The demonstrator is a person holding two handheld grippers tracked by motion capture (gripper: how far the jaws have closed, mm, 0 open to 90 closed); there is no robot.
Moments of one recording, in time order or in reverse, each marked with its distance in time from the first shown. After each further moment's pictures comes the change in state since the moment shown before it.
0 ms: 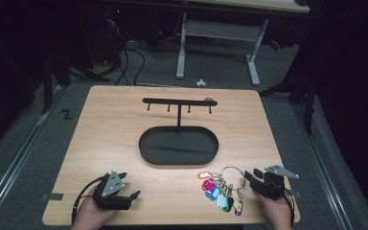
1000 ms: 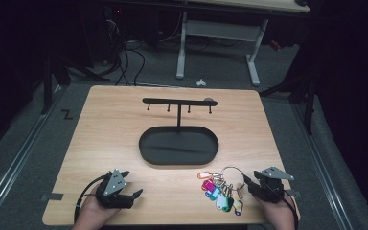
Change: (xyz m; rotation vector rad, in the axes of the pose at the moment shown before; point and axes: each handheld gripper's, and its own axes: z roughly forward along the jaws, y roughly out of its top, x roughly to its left) left arm -0.001 0.006 0.005 -0.021 -0.007 0.008; right arm 0.018 0.004 -0.013 0.058 -0.050 -0.147
